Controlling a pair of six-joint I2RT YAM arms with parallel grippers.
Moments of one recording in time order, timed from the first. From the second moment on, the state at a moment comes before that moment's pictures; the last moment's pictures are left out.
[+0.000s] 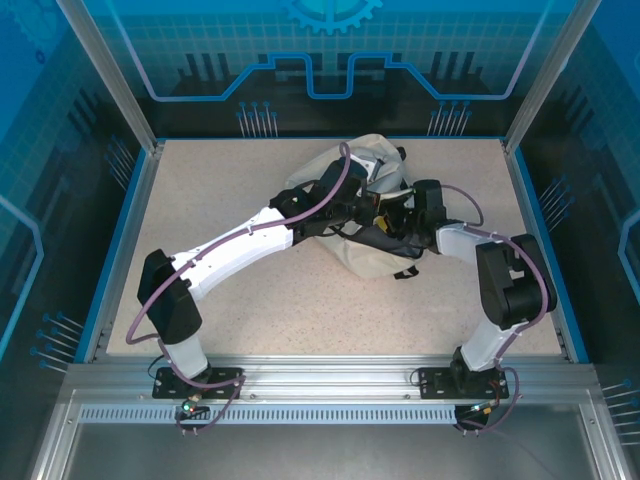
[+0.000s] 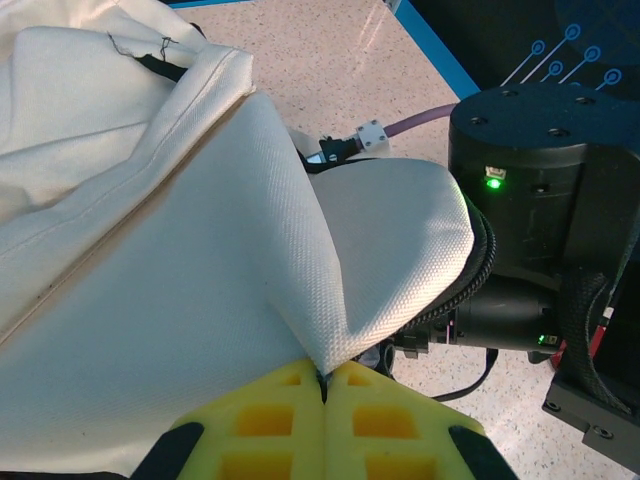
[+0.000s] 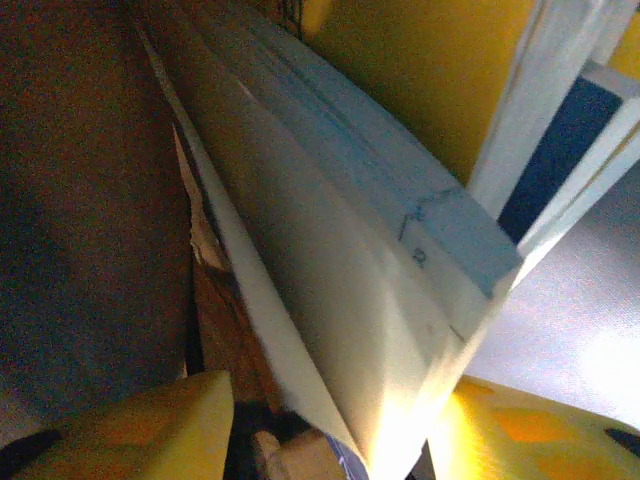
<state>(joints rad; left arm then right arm) -0.83 1.75 1.65 -0.51 -0.08 -0.45 0.22 1.71 0.89 0.19 -0.47 1.19</state>
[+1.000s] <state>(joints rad) -0.82 1.76 1.65 -0.52 -0.02 -0.51 0.21 1.31 0.70 -0.15 -0.32 1.09</state>
